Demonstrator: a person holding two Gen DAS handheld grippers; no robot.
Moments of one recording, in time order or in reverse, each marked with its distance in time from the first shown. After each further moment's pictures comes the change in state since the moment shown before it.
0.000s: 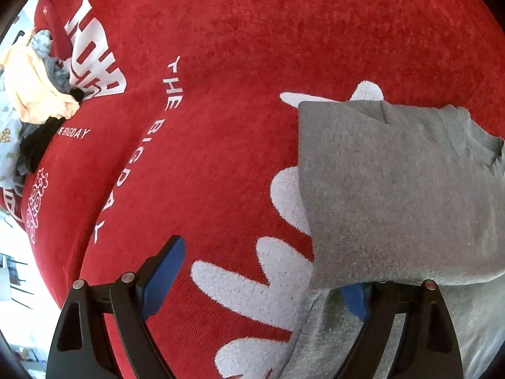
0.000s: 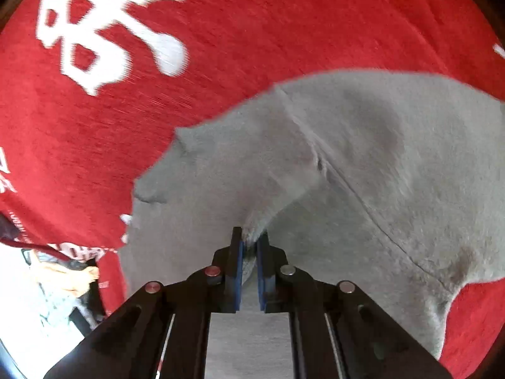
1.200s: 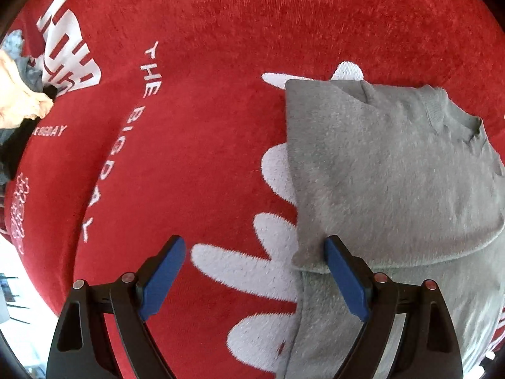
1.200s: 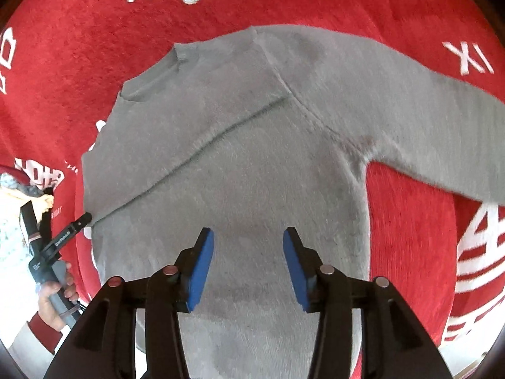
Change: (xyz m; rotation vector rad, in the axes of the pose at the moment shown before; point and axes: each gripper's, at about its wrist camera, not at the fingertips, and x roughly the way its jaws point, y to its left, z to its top) left arm 0.001 0.011 0.001 0.078 0.096 -0.111; right arm -0.052 -0.014 -0.088 -0.179 0.147 -0.221
